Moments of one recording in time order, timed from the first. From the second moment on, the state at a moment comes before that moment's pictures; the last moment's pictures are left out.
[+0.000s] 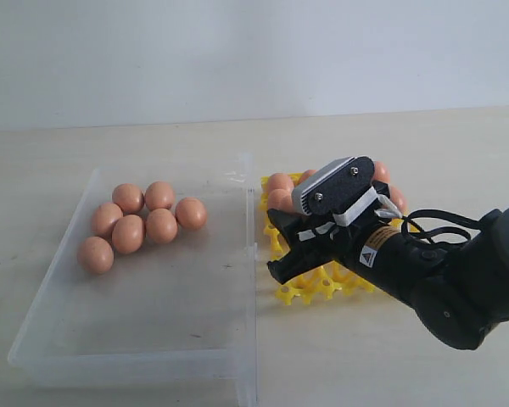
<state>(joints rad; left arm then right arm) -0.03 0.01 0.00 0.09 0.38 0.03 0.54 1.97 -0.60 -0.06 -0.98 -0.15</state>
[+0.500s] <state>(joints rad) -0.03 0.01 0.00 0.09 0.38 0.03 0.54 1.98 -0.60 -0.08 -0.97 -0.15</state>
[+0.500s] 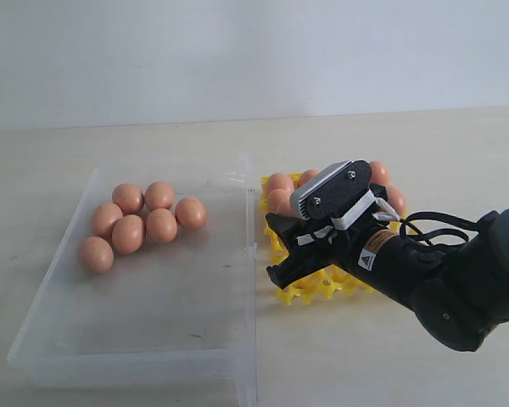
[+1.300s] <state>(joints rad) -0.03 0.01 0.00 0.09 0.38 0.03 0.54 1.88 -0.60 -0.07 -0.98 -0.11</state>
